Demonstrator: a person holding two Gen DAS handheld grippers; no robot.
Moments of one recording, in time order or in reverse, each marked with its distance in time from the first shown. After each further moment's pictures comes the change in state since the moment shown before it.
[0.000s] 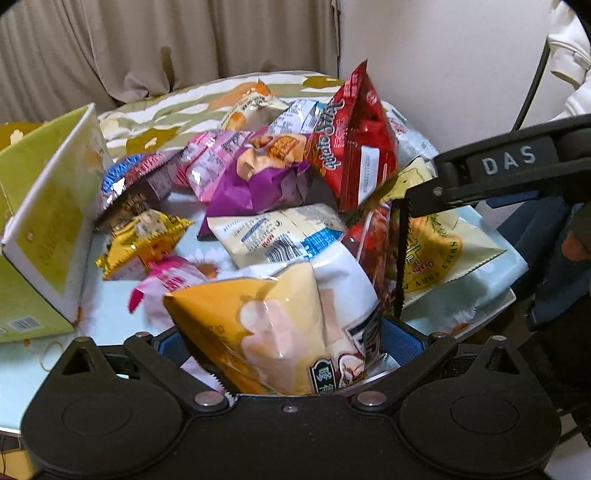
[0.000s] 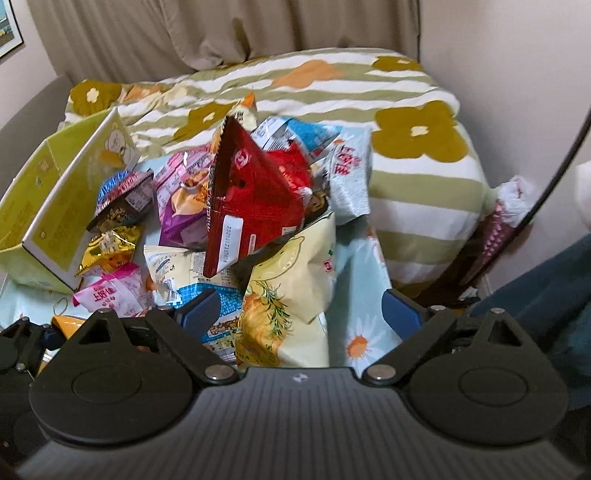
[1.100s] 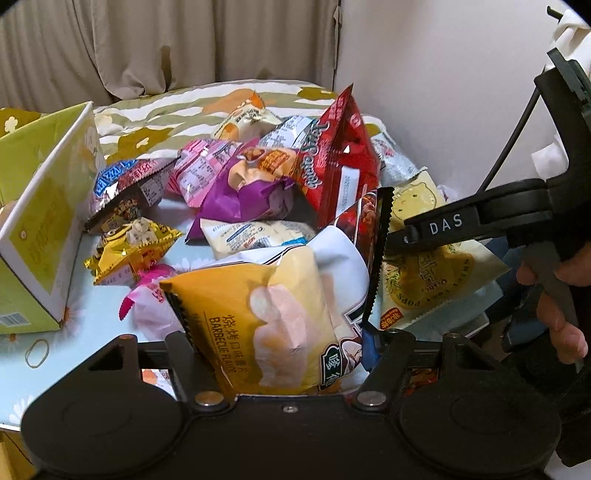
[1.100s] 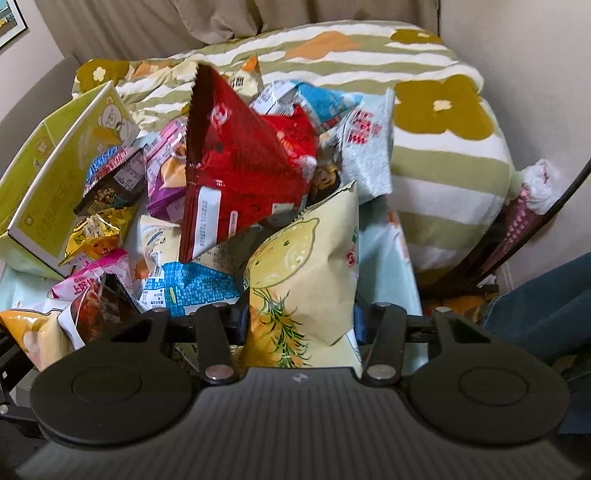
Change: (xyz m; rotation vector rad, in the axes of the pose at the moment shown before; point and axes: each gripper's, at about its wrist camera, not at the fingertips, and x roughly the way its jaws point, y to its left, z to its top) left arm -0.019 0.001 0.006 -0.054 -0.032 -0.068; right arm 0.029 -0.009 0.004 -0.010 0.068 0.029
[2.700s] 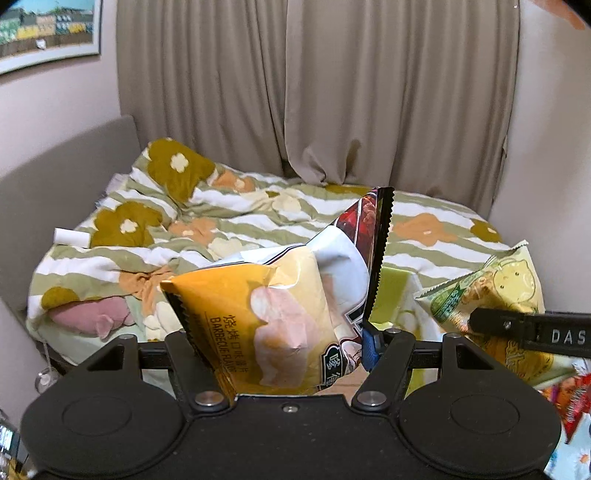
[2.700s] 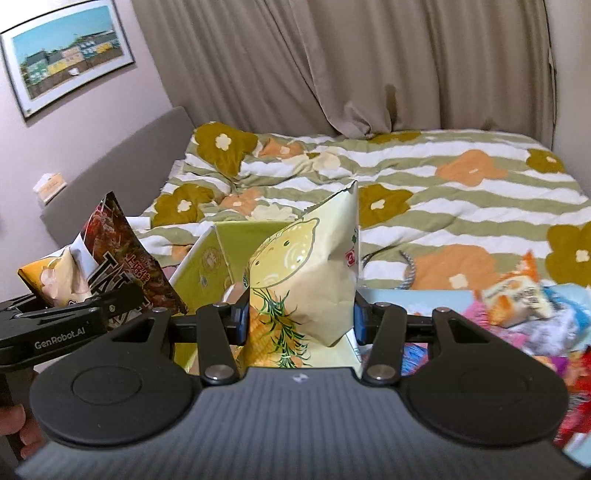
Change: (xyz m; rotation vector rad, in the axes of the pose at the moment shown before) left arm -0.117 0.340 0.123 -0.261 -0.242 0.308; right arm -0.010 0.314 0.162 -0.110 -0.236 0.234
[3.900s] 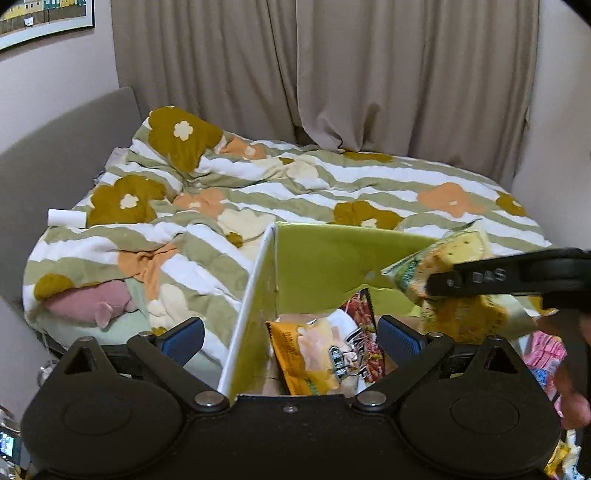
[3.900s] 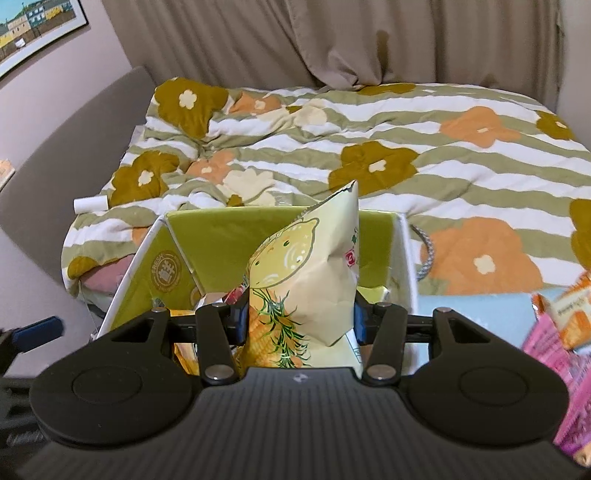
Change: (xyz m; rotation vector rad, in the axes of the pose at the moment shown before) left arm 0.078 0.033 0.000 0.010 0.098 0.049; right arm 0.160 0.023 0.023 0.021 0.153 -0.062
